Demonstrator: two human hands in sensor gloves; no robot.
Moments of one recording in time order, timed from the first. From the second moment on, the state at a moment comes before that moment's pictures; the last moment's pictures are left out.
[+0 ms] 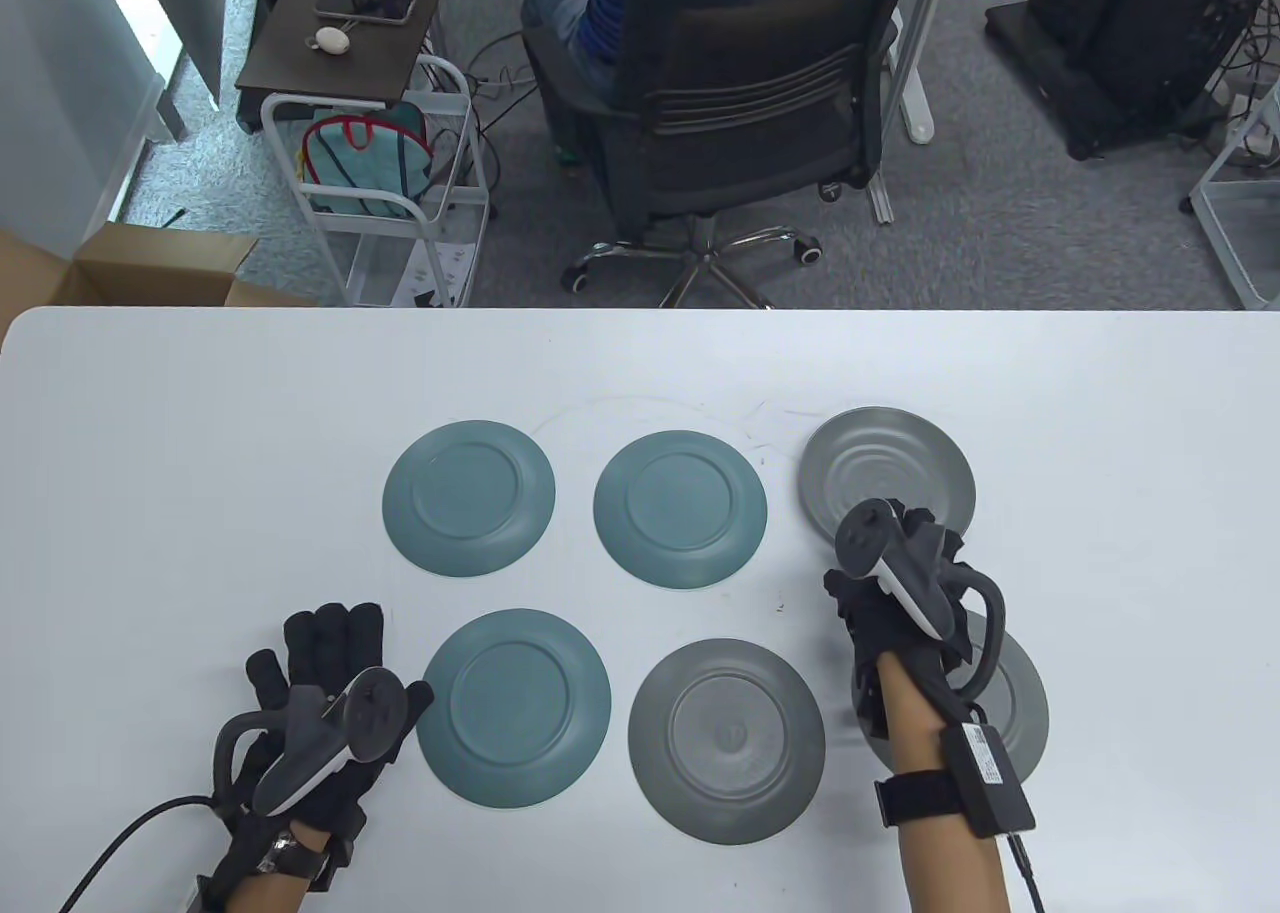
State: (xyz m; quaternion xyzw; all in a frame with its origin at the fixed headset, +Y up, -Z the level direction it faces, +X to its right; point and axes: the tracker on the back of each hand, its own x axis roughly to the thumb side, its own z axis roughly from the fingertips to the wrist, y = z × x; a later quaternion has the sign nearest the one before) left_hand -0.280 -0.761 -0.178 -0.11 0.00 -0.04 0.99; right_hand 0.193 -0.742 -0.307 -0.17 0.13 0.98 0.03
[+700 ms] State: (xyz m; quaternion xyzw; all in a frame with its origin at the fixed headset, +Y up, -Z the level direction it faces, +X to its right) left_hand -0.279 -0.763 -0.180 -0.12 0.00 -0.05 0.99; right_hand 0.182 -0.780 -0.360 -0.19 0.20 0.96 0.02
